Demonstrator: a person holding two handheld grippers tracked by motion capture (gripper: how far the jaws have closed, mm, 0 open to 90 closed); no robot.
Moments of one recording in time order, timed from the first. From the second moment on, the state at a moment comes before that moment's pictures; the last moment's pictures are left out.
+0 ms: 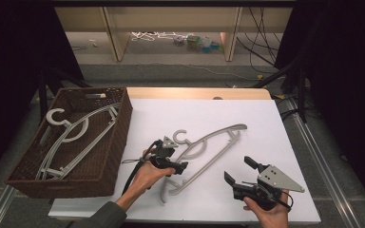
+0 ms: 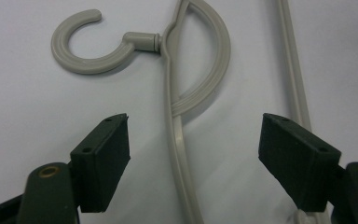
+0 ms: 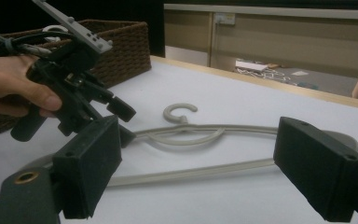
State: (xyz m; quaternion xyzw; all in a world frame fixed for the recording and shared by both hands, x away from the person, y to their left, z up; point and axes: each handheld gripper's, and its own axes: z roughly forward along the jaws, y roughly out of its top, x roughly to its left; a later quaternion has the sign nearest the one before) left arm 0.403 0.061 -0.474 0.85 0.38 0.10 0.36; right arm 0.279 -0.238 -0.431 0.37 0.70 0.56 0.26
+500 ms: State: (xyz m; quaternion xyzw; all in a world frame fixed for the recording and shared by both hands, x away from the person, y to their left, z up) left arm 0.422 0.056 -0.477 0.87 0.36 0.08 0.32; right arm 0.279 -0.240 -0.431 0.37 0.70 0.55 0.26
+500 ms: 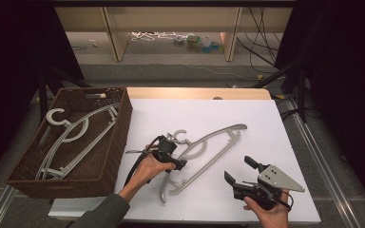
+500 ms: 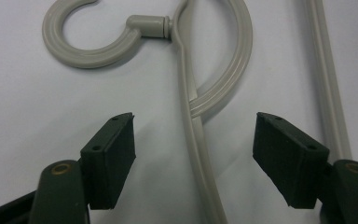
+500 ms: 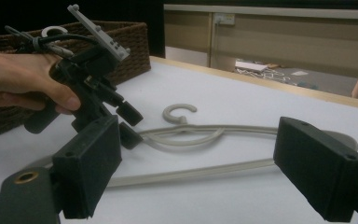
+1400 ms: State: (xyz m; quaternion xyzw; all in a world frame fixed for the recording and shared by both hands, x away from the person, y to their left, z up) left arm 0.432 0.052 -0.476 0.90 0.33 0.08 0.28; right arm 0.279 -0.240 -0.429 0.37 0.70 0.55 0.26
